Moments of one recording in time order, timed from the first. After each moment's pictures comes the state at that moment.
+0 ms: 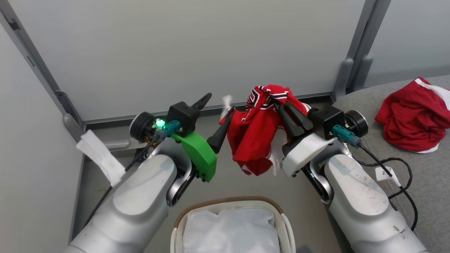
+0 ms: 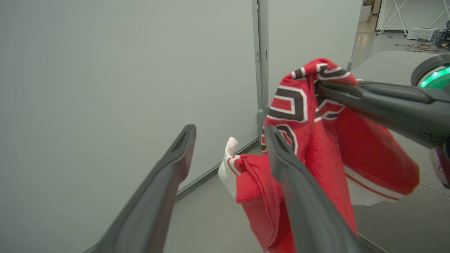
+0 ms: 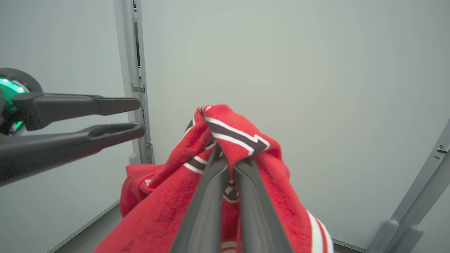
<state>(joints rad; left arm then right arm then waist) -0.75 0.17 -0.88 0.59 -0.61 -0.09 -0.16 -0.58 -0.05 0.37 0.51 0.19 0.13 -0.26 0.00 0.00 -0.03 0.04</state>
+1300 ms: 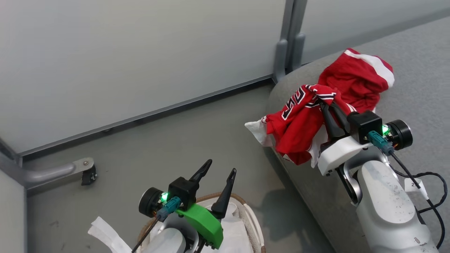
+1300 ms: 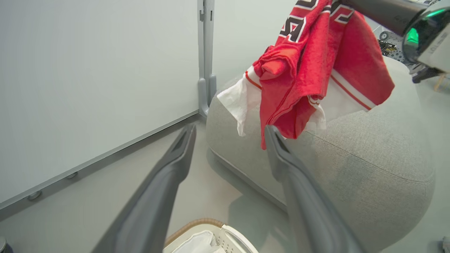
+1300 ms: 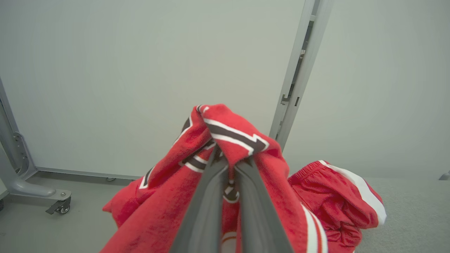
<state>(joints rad) -0.33 0.10 -0.71 0.48 -0.47 -0.07 -0.26 -0.48 -0.05 0.09 0.47 -0.03 0.13 -0.26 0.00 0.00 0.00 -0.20</state>
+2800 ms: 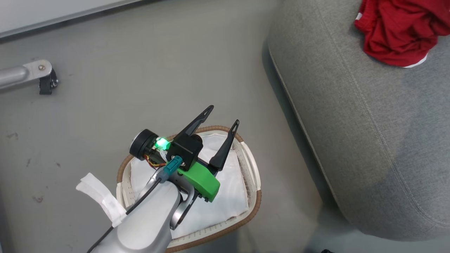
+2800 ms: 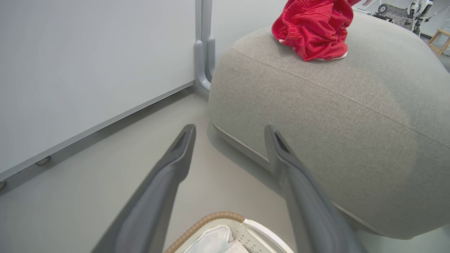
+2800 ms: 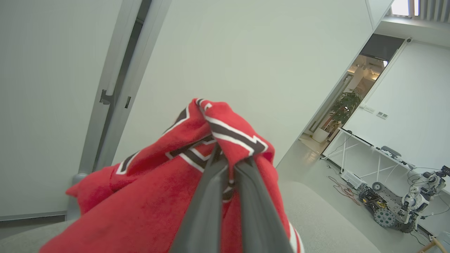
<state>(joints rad) -0.53 0.14 -0.71 0.42 -0.32 -0.10 -0.25 -1.10 -0.39 -0.43 0.65 -0.32 0.13 -0.25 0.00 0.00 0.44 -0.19</state>
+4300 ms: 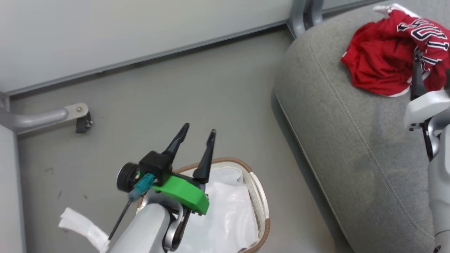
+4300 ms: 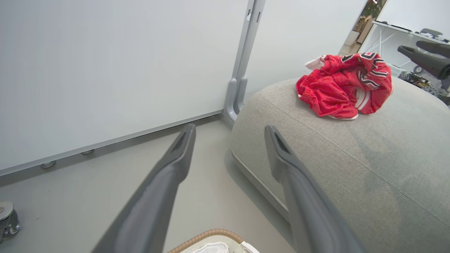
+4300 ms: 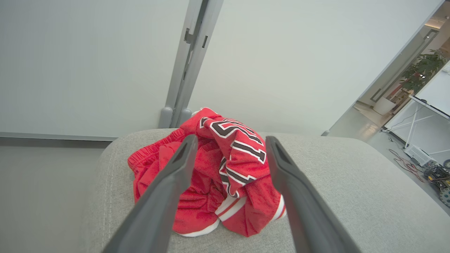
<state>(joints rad) -0.37 0.09 -0.55 0.36 -0.43 -0.05 -0.26 -0.68 -0.19 -0.33 0.63 -0.29 0.13 -0.26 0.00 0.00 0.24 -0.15</state>
